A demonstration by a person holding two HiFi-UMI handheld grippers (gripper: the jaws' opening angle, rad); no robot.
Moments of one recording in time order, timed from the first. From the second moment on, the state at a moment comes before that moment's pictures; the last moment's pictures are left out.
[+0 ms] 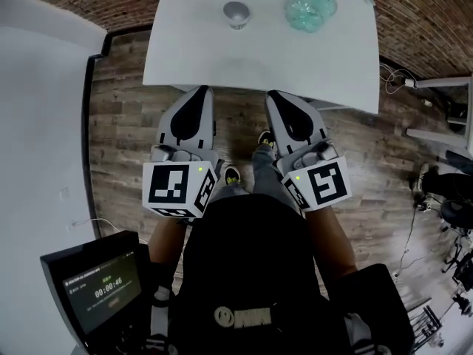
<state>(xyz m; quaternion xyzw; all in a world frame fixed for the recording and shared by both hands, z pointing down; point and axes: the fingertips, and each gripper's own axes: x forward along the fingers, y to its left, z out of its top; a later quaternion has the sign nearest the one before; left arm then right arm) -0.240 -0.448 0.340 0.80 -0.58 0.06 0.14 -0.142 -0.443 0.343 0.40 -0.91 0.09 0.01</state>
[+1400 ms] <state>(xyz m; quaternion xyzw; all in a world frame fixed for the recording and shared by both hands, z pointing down) -0.137 -0.147 0.362 0.81 -0.55 0.14 0.14 -0.043 -0.118 0.374 0.41 -0.90 0.12 0.03</state>
